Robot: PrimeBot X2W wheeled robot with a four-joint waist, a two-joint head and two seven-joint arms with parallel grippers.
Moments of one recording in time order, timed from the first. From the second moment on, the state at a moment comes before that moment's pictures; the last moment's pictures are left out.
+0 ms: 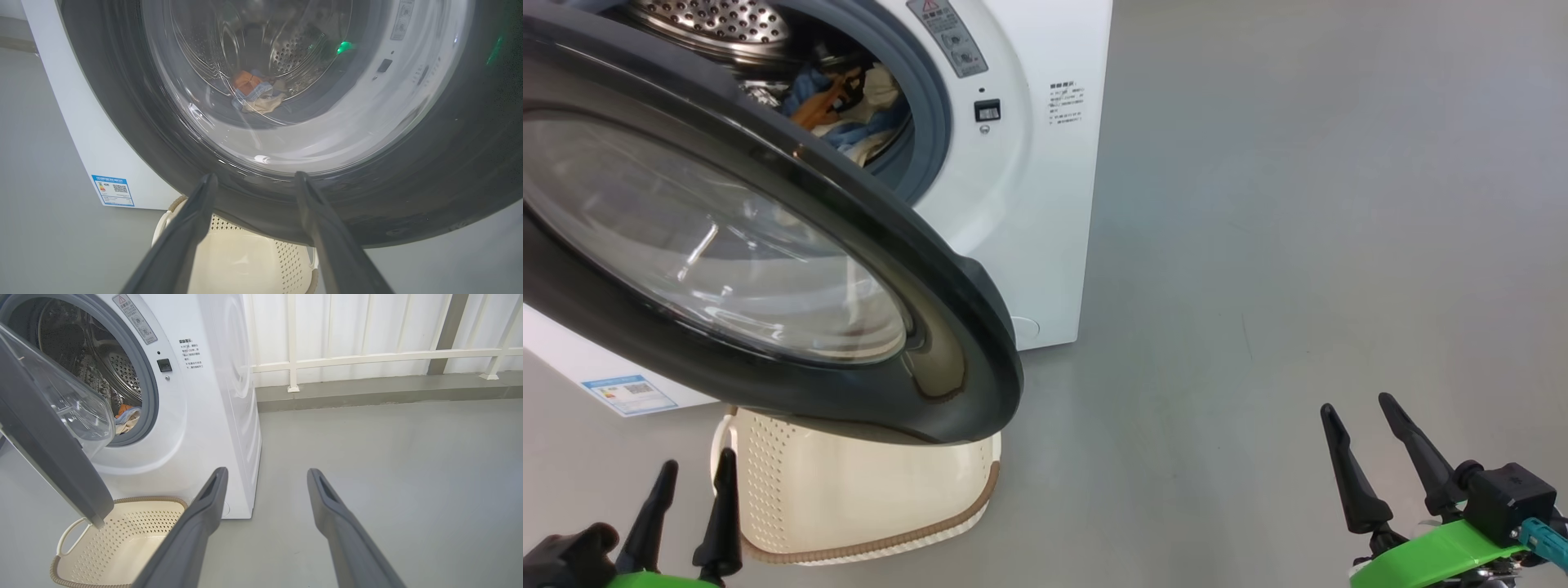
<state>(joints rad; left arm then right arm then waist) -0.01 0.26 -0.09 0.24 -0.62 -0.13 -0.25 -0.02 -0.19 0.05 0.13 0.31 0.13 -0.26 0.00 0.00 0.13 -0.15</state>
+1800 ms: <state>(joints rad) 0.04 0.09 0.01 0.17 -0.49 -0.13 -0.26 -0.29 -0.13 0.28 -0.14 0.35 0.13 -0.26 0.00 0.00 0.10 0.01</state>
